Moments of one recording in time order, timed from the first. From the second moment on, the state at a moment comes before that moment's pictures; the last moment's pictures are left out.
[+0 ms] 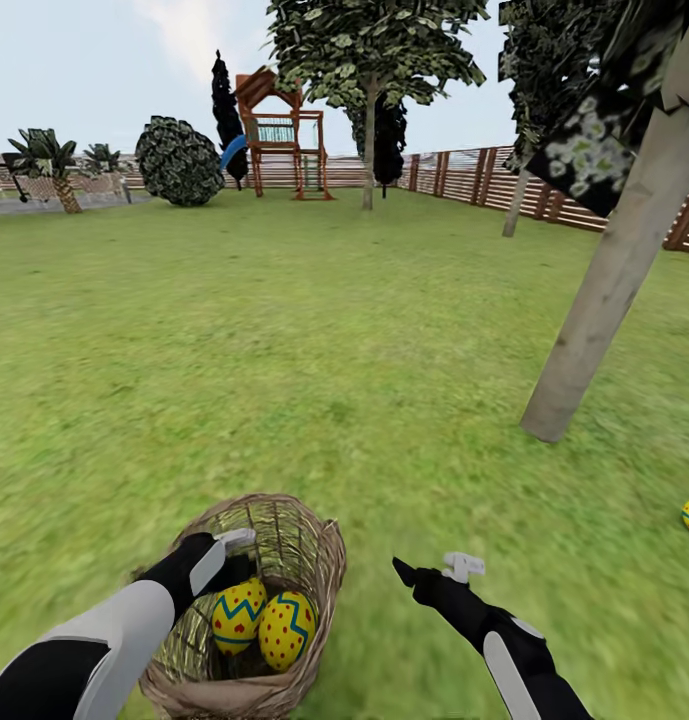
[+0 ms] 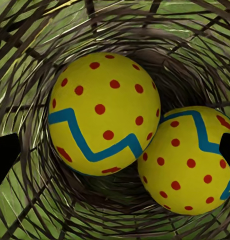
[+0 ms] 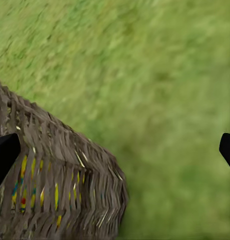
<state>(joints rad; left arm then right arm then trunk) -0.83 0.01 -0.07 -0.22 0.36 0.53 0.17 -0.22 0.01 0.05 -1.18 -0.45 0.38 0.21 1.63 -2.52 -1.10</state>
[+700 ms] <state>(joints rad) -0.83 0.01 -0.07 -0.22 0.36 0.51 0.17 -0.05 0.00 0.04 -1.57 -0.46 0.45 0.26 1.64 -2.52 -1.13</state>
